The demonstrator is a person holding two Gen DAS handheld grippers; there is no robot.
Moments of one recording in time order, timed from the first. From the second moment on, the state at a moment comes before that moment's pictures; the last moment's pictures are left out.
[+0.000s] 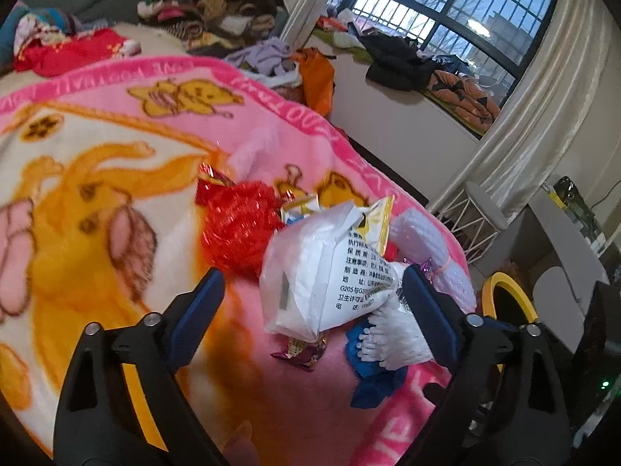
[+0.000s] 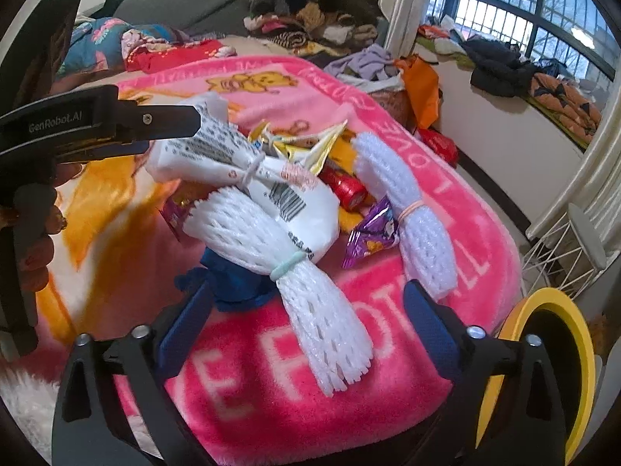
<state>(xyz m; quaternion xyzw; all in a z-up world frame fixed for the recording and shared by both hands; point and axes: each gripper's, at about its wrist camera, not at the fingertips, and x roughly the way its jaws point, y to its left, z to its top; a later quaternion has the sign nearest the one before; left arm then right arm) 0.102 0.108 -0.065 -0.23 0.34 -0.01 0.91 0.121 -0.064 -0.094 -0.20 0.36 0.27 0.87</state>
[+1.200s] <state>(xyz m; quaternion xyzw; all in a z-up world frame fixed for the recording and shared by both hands) 0.081 0.071 0.012 -0.20 0.26 -0.04 0.94 0.105 -0.174 -0.053 0.02 0.31 0.25 0.92</state>
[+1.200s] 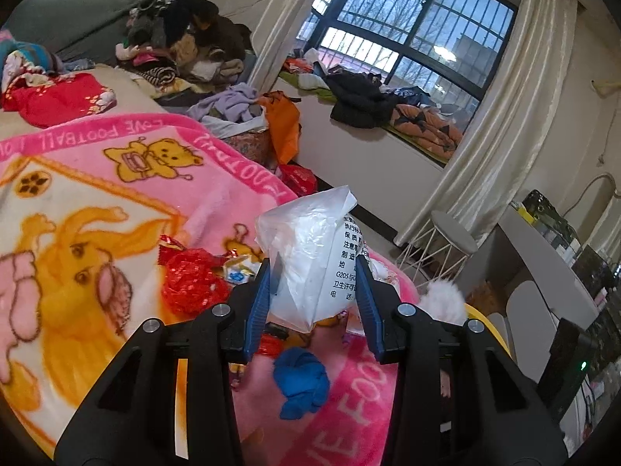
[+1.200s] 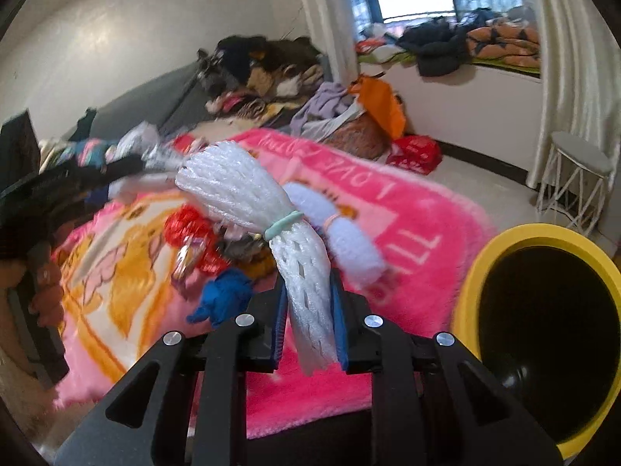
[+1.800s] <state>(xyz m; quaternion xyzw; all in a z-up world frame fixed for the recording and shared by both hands) 0.093 -0.009 0.014 -0.15 0.26 -0.11 0.95 0.113 -0.251 -0.043 0.08 0.28 0.14 0.94</state>
